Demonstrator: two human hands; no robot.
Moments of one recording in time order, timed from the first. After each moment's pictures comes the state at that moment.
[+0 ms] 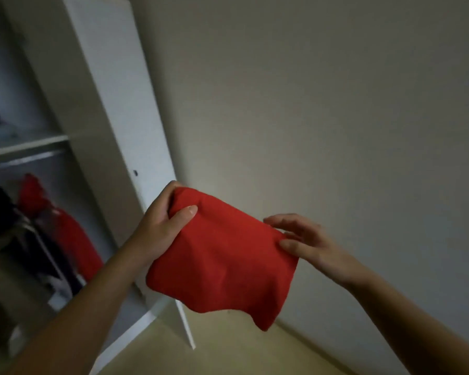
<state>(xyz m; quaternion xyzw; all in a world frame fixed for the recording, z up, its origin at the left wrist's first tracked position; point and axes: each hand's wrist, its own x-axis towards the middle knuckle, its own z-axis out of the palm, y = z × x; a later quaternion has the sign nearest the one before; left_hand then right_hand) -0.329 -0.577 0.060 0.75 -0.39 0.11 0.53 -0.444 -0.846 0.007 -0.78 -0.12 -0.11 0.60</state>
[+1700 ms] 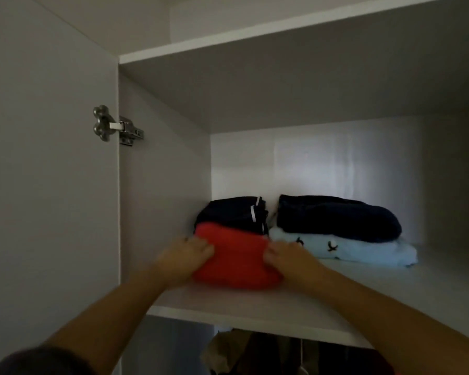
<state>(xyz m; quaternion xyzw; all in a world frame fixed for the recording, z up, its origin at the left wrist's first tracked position) 0.123 0.252 0.195 0.93 0.11 0.15 -0.33 0.318 0.061 0.174 -0.73 -0.61 -0.33 -0.02</state>
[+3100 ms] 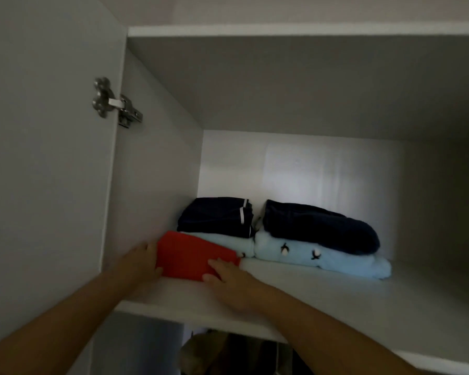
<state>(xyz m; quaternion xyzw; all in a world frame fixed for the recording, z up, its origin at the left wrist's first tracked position) 0.101 0.297 0.166 0.92 0.34 0.18 0.02 0.241 0.117 0.156 -0.81 -0.55 0.05 0.19</state>
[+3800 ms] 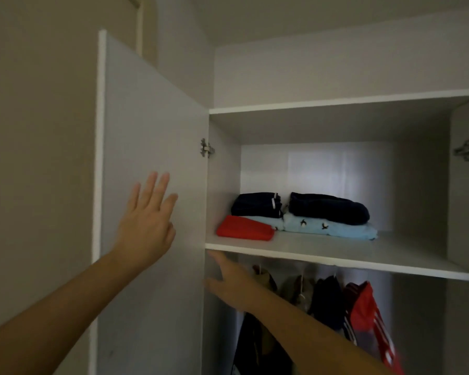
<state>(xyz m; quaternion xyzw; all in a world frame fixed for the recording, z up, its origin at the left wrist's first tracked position) -0.258 0.077 0.228 0.82 0.26 0.41 -0.29 -0.086 -0.028 0.142 -0.67 -0.62 0.08 0.39</state>
